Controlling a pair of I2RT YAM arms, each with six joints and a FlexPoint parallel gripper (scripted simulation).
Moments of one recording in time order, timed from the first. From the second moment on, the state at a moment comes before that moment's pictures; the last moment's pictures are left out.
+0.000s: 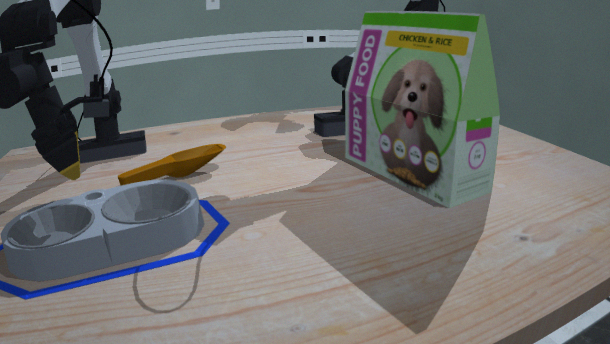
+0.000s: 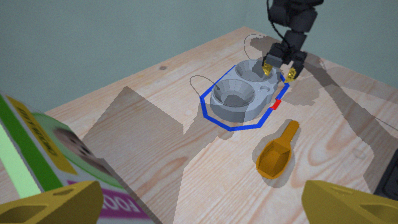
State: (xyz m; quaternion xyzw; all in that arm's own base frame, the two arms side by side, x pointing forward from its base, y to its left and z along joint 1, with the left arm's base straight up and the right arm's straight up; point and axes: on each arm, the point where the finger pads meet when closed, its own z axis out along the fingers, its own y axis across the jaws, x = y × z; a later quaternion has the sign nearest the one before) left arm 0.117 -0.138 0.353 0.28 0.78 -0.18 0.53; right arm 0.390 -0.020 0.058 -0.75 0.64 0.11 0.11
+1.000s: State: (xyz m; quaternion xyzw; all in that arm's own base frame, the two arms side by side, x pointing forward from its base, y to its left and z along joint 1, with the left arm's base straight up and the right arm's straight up) left arm 0.117 -0.138 0.353 0.28 0.78 -0.18 0.53; right arm 0.371 -0.023 0.112 -0.39 0.90 0.09 0.19
